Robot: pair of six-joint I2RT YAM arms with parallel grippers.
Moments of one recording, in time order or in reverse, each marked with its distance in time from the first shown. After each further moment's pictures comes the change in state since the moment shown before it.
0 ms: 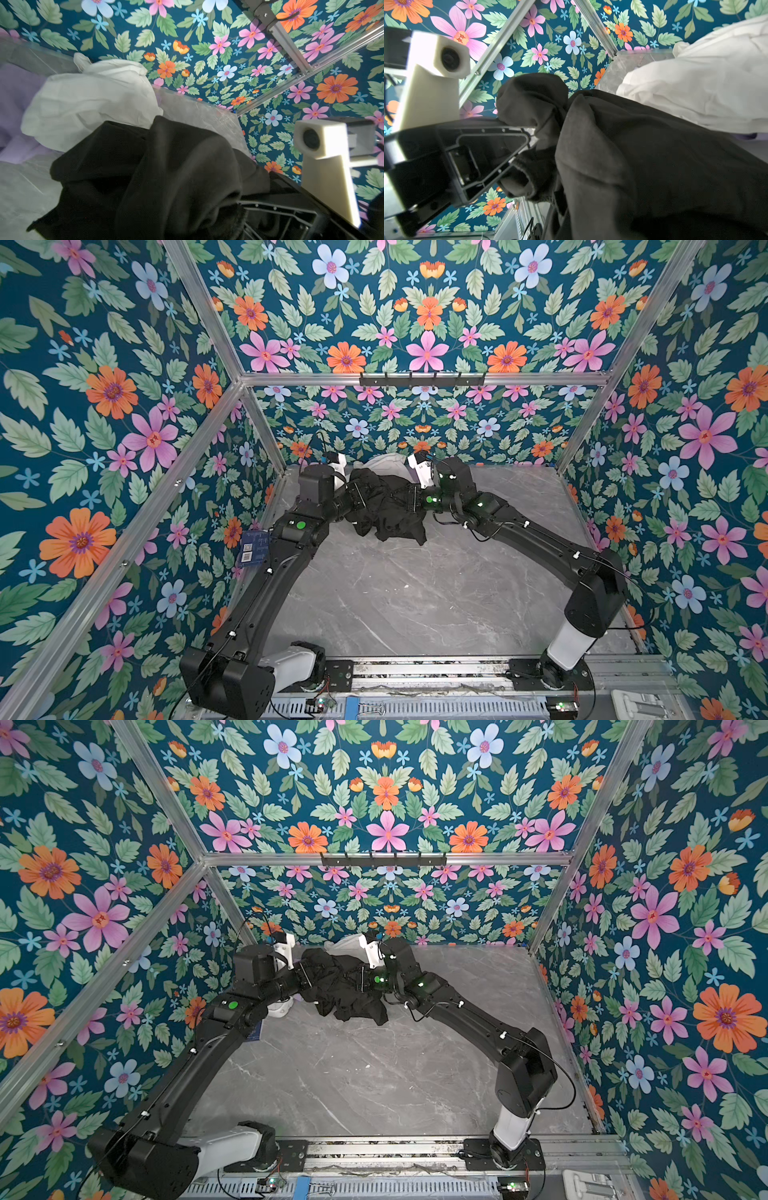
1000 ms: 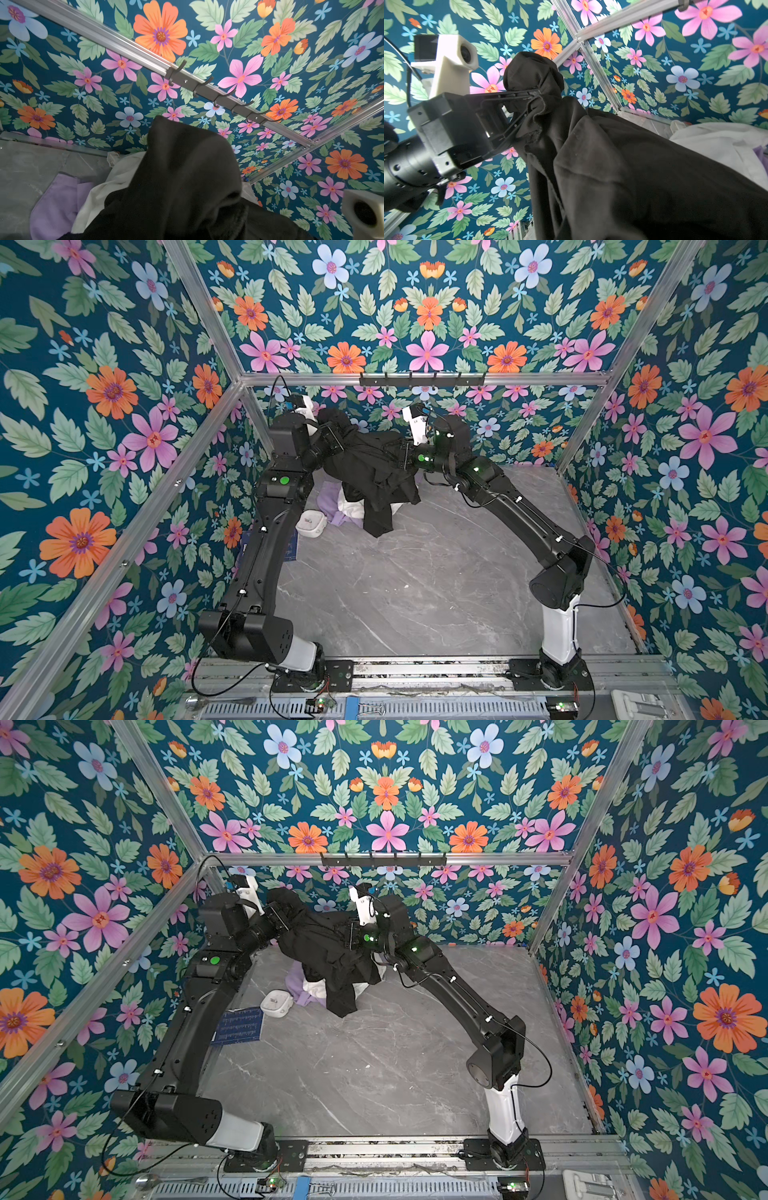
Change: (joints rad) left arm 0.159 0.246 0.436 0.068 -0.051 0.048; right arm -0.041 0.245 0.589 -0.156 0.023 -0.078
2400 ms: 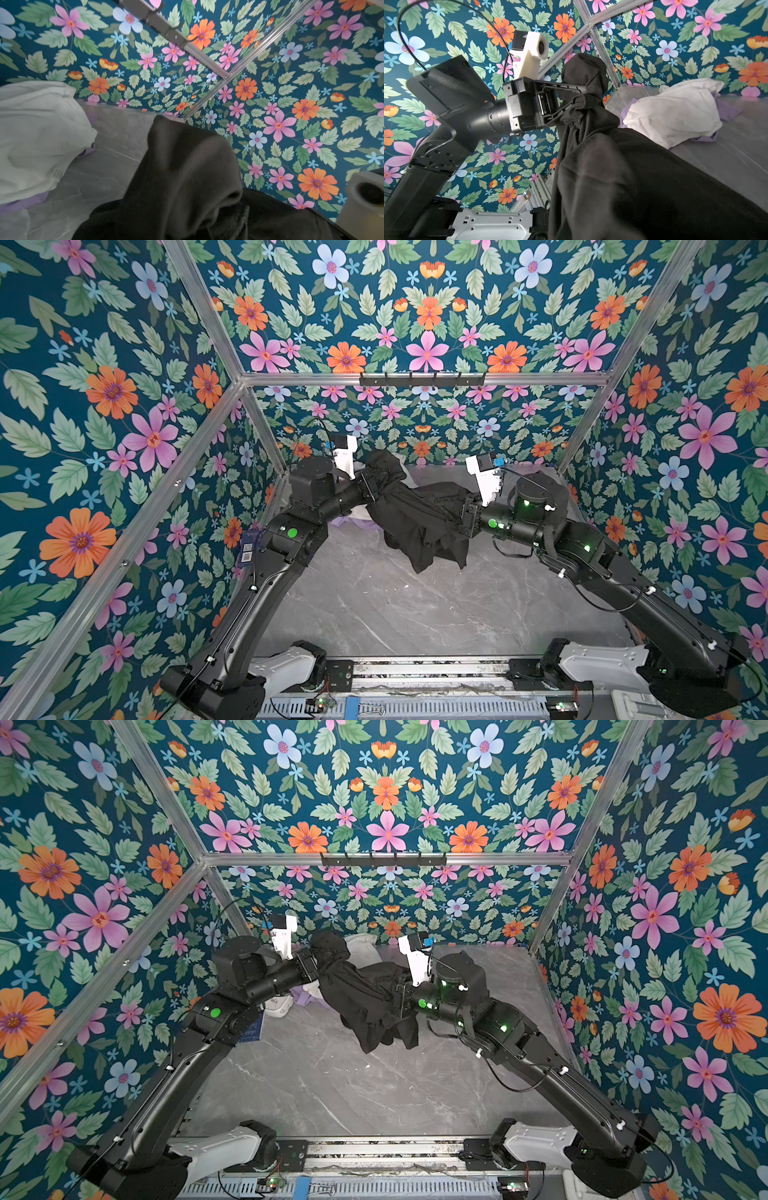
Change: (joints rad) left arm -0.305 -0.325 -0.368 -0.035 0.156 -0.158; right arm 0.152 -0.833 -0.758 -0.129 0.195 0.039
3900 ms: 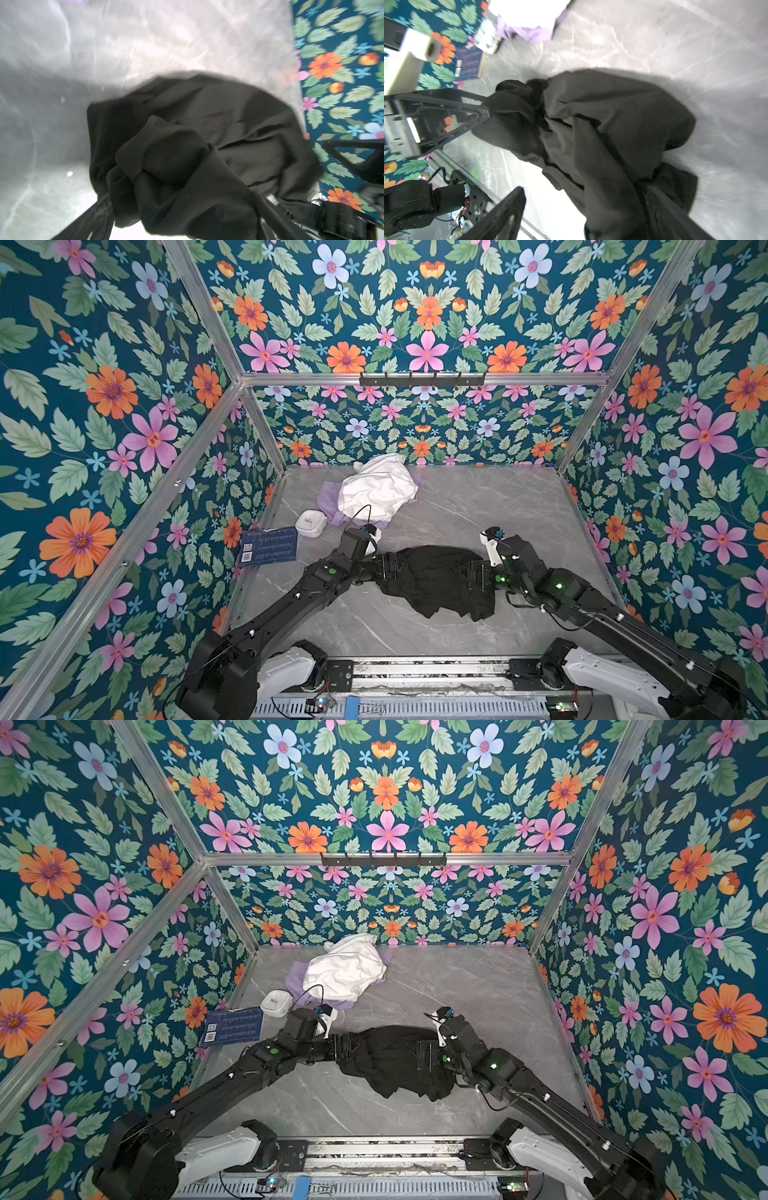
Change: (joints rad) left arm -0.101 -0.053 -0.666 0.058 -0.045 0.107; right arm -0.117 -0.257 -0.649 -0.131 0.108 0.035
